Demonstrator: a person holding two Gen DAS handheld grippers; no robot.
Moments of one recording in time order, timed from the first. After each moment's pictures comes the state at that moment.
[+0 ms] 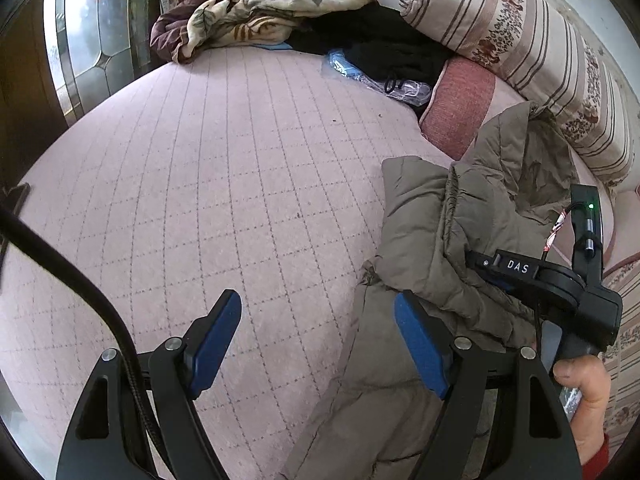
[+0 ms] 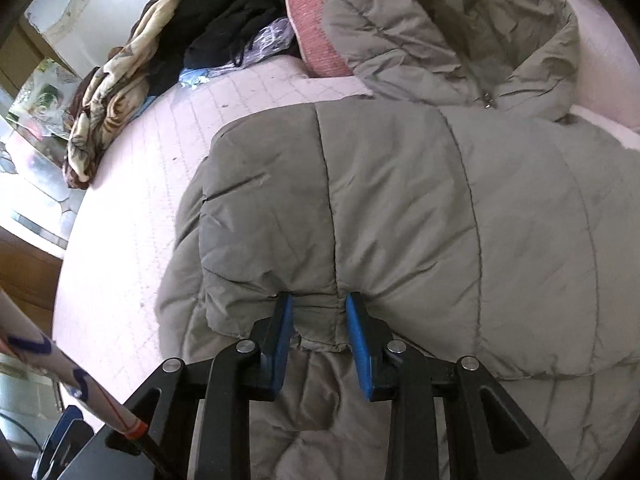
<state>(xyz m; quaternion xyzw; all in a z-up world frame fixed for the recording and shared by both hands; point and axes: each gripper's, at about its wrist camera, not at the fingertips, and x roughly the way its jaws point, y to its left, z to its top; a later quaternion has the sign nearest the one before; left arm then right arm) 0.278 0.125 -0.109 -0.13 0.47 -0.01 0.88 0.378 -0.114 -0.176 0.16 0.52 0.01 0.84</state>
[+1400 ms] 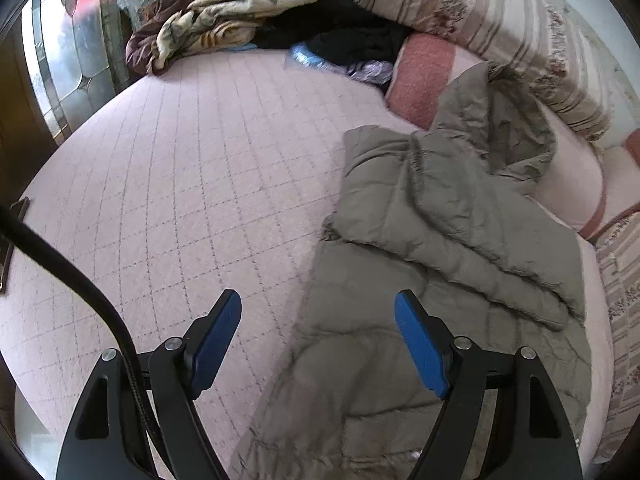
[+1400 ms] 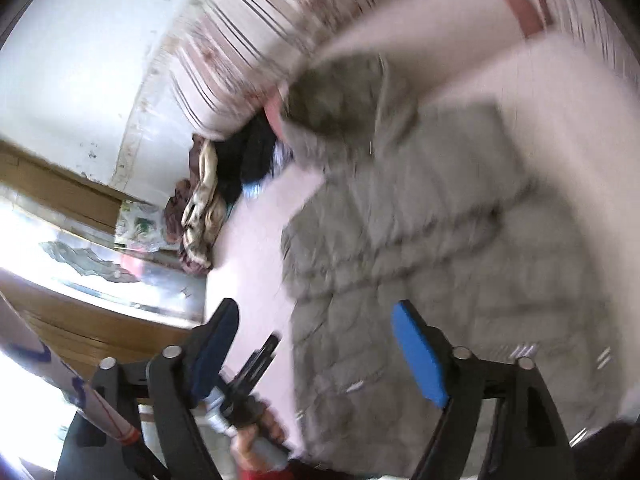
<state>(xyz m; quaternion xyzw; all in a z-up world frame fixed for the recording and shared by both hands) 0.237 0.081 -0.096 -0.08 0.47 -0.05 0.88 0.123 -0.266 0.041 0.36 0.39 0.00 0.85</state>
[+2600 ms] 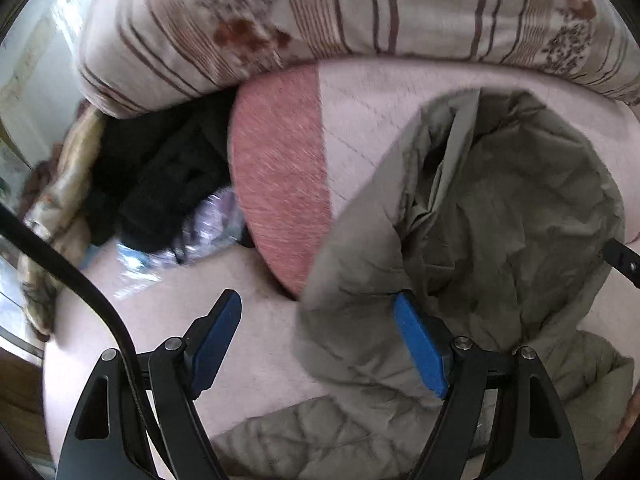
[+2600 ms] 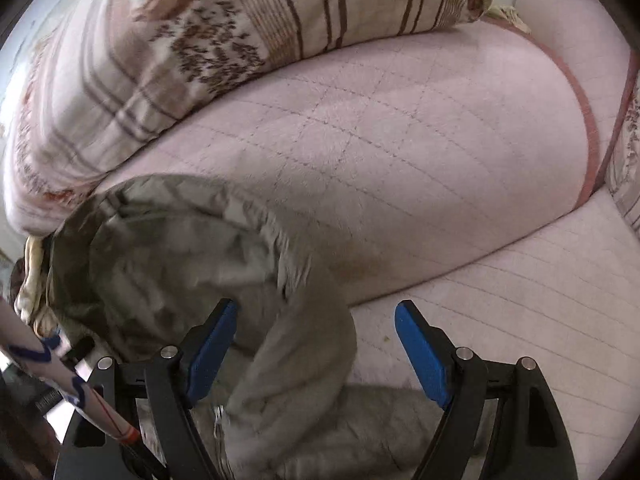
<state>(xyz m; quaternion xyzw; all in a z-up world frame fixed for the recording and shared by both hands) 0.601 -0.191 -0.077 0.13 0.45 -0.10 0.88 0.508 -0.442 -0.093 0.24 0.38 -0.17 0.88</state>
